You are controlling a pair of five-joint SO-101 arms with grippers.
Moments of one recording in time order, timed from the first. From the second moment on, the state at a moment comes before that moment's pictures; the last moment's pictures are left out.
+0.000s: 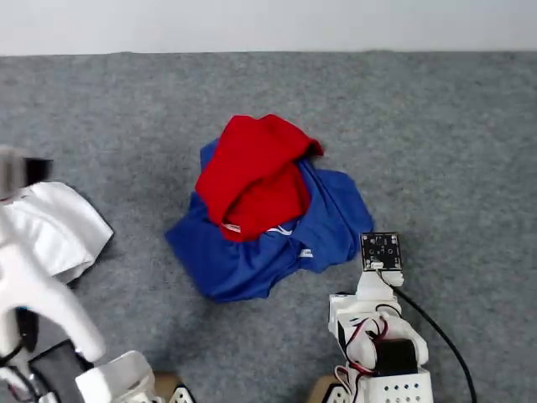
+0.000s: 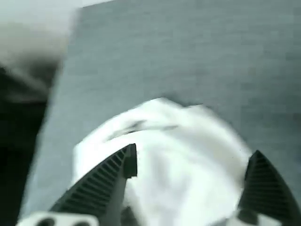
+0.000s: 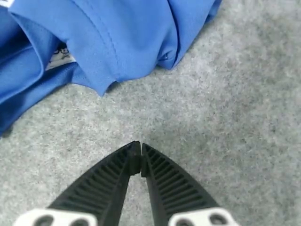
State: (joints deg) left arm -33.7 -10.9 -20.3 93.0 -27.5; right arm -8.5 -103.6 95.6 75.1 -6.2
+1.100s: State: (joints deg) left arm 10.7 8.9 2.9 70.4 -13.0; right arm -8.5 -103.6 95.6 75.1 -6.2
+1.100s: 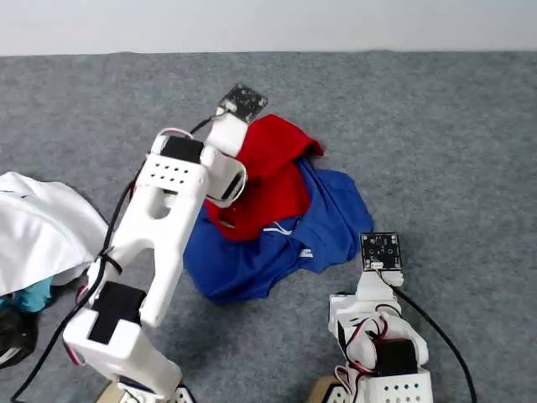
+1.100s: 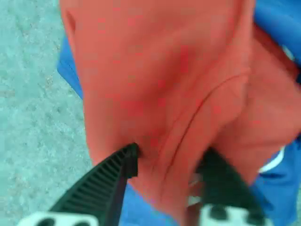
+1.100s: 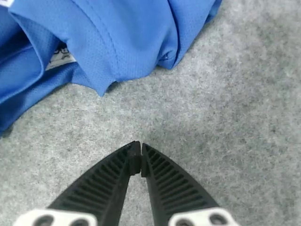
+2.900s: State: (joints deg) left arm -66.1 -23.3 -11.5 67.5 -20.0; right arm -8.5 -103.6 95.6 75.1 -6.2
